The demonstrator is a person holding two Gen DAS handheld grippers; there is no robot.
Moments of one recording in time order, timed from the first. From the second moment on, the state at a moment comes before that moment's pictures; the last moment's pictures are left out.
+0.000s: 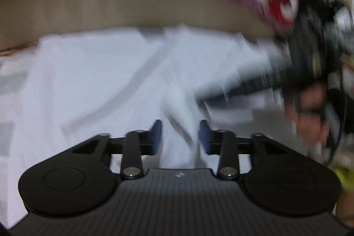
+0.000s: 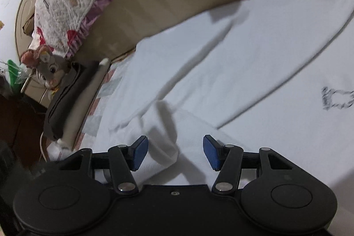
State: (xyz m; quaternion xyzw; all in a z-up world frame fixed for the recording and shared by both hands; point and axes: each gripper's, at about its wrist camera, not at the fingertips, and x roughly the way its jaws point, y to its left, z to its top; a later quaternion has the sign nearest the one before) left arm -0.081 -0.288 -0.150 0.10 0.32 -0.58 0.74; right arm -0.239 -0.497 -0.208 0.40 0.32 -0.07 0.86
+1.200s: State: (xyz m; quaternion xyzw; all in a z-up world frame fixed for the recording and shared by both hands) left arm -0.132 -0.336 -0.190 0.24 0.31 -0.61 0.68; right arm -0.247 -0.521 -0.223 0.46 0.31 -0.08 0.83
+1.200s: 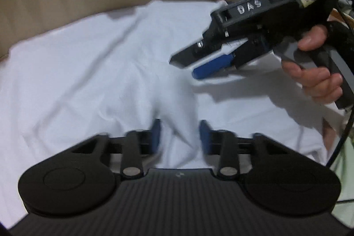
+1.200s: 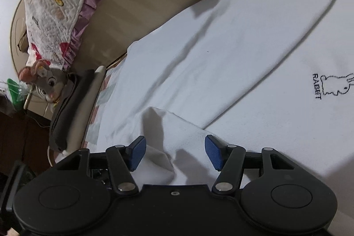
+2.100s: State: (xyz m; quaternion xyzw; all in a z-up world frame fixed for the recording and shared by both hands) left arm 0.050 -0.265 -0.168 0.00 0.39 -0.36 0.85; right arm -0.214 -0.424 -0.197 0.05 0.41 -0.10 0.90
